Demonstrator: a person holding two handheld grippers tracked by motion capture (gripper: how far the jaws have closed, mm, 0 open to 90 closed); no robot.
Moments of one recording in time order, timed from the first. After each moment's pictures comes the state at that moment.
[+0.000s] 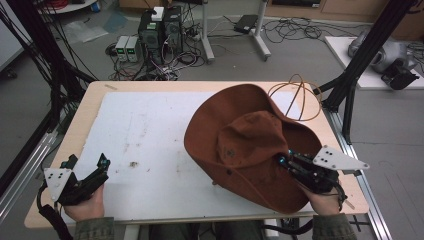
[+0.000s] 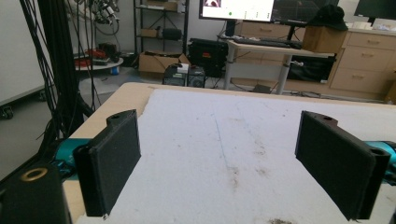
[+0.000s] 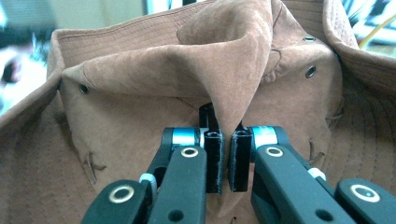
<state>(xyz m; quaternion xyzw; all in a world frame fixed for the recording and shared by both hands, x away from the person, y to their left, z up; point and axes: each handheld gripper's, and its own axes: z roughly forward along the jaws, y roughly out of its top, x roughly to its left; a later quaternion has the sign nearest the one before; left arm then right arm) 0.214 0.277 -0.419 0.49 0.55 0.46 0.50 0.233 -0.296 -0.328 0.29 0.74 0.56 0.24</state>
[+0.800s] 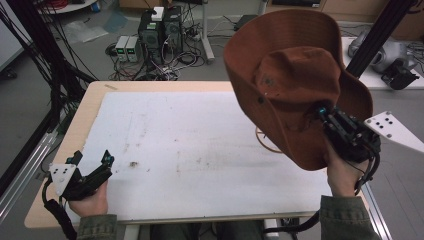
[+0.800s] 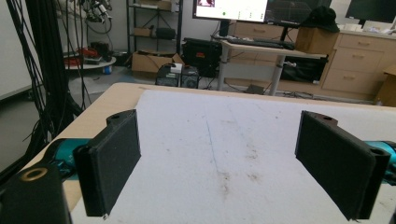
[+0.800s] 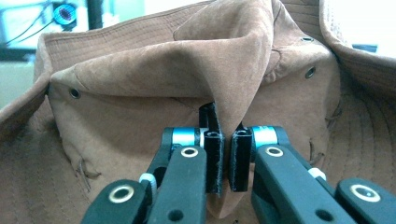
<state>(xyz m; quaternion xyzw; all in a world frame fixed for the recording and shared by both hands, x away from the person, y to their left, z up) 0.224 0.273 -0.419 0.49 0.54 0.45 0.51 0.245 -0.316 -0.237 0.38 0.57 0.61 0.40</state>
